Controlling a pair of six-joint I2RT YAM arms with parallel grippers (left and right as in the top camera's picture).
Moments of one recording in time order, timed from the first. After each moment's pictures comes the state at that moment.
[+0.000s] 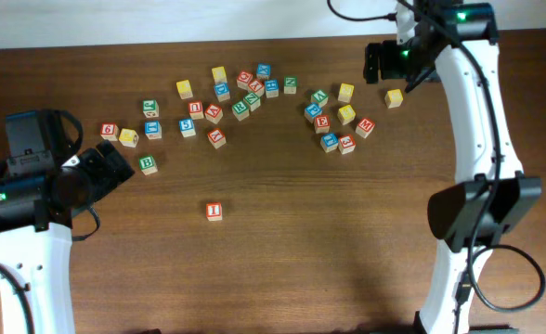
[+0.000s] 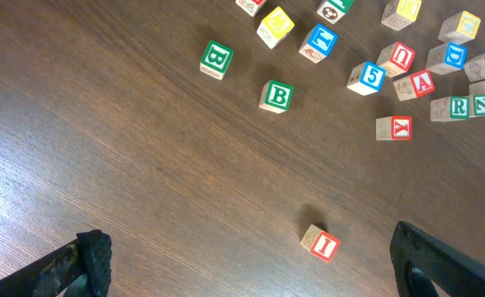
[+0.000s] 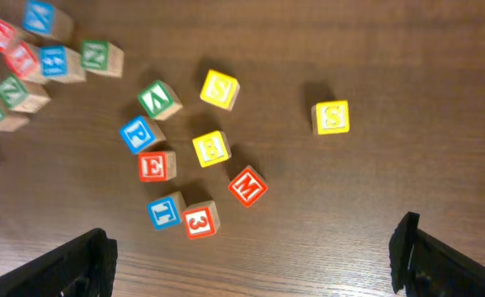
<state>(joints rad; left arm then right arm) 0.20 1.28 1.41 -1.21 -0.04 -0.44 0.04 2.20 2.38 -1.36 -0.09 0.03</state>
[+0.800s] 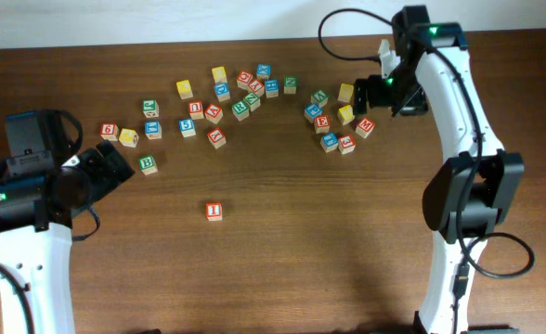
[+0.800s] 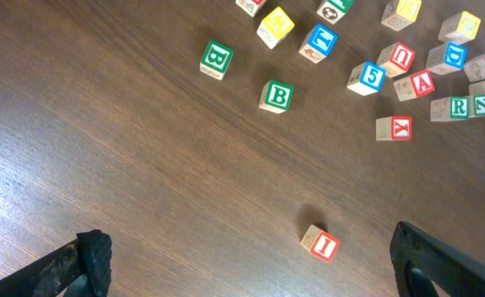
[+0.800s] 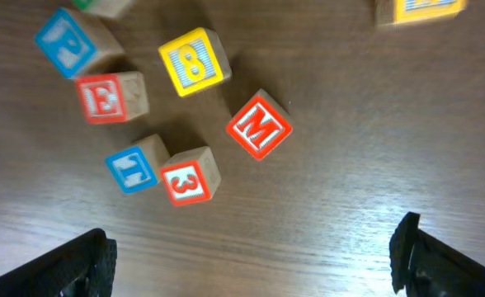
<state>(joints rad) 0.20 1.28 1.41 -1.21 -0.04 -0.44 0.04 2.26 2.18 -1.36 -0.14 0.05</state>
